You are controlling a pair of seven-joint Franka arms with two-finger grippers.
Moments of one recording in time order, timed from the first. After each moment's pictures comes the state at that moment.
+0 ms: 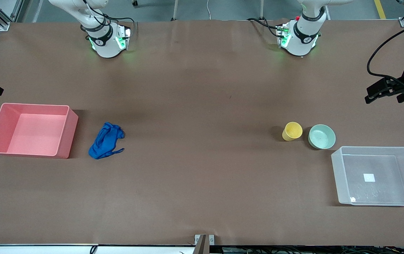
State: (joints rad) left arm 0.01 0.03 -0.04 -1.55 -0.01 1.60 -0.04; right arm -0.06 0.01 -0.05 -1.46 -0.03 1.50 0.01
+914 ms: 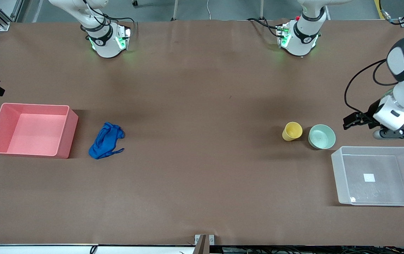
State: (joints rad) left arm 0.09 0.12 -0.04 -1.96 -0.01 2.08 0.04; right arm -0.06 0.02 -0.05 -1.50 -0.02 1.52 0.01
